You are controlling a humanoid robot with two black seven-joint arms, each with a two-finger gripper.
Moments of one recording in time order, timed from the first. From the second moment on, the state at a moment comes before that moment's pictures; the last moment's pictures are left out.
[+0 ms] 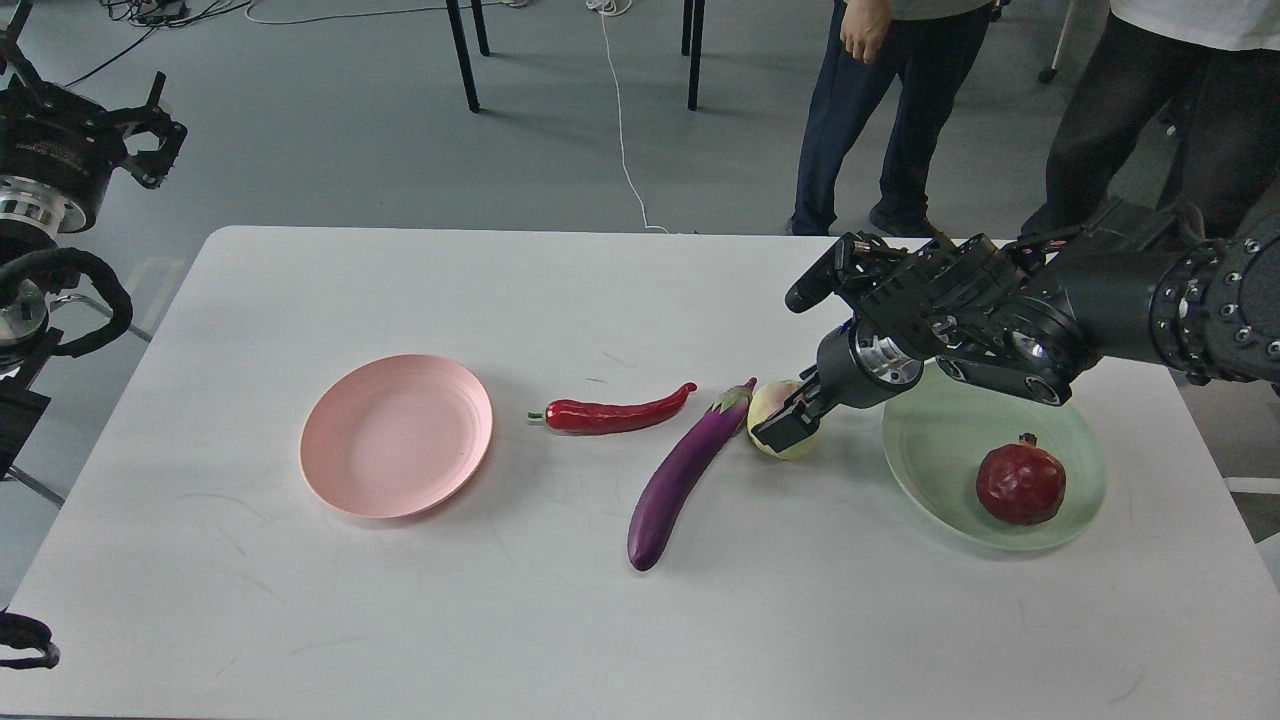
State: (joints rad) left arm -0.82 0.53 -0.89 -0.51 -0.32 -0.49 -0.19; right arm 1.51 -0.11 -0.95 0.84 -1.05 0.26 0.48
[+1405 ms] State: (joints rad) left arm -0.82 0.54 -0.89 -0.51 -0.32 -0.49 -0.19; right arm 1.61 -0.61 -0.99 1.05 -1.09 0.26 0.48
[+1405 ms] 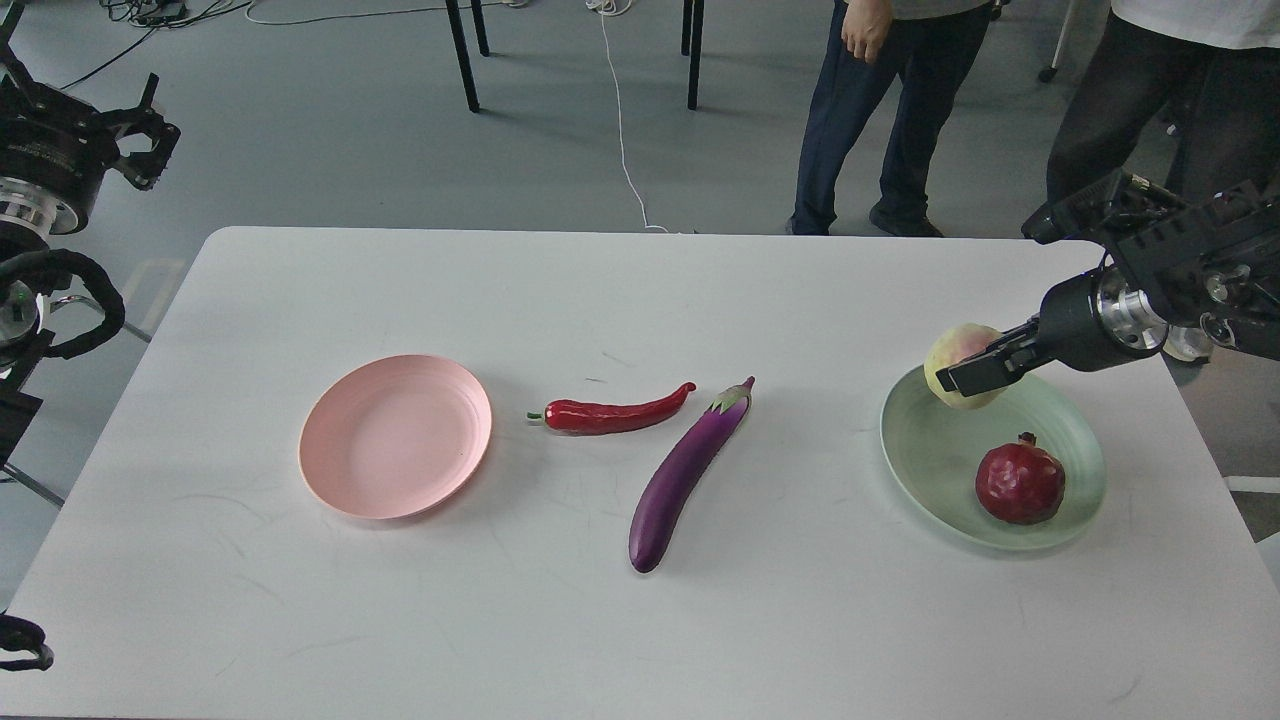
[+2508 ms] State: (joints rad) left arm -0.83 0.54 -0.89 -0.52 -0.32 -0.49 -0.18; right arm 1.47 -0.68 -0.85 0.99 -1.08 0.20 0.48
